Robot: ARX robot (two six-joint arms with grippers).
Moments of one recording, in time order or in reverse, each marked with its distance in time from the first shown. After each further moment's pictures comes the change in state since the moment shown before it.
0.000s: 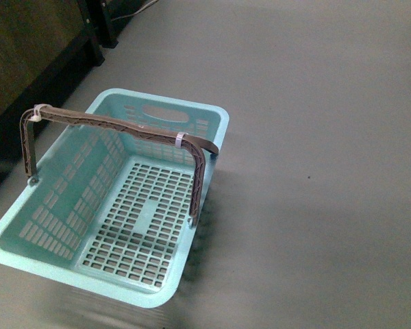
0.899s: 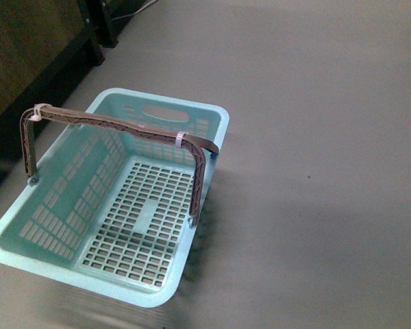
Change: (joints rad) left arm 0.077 1.088 0.338 0.042 0.189 -1.041; right arm 0.000 0.000 0.000 0.000 0.001 0.000
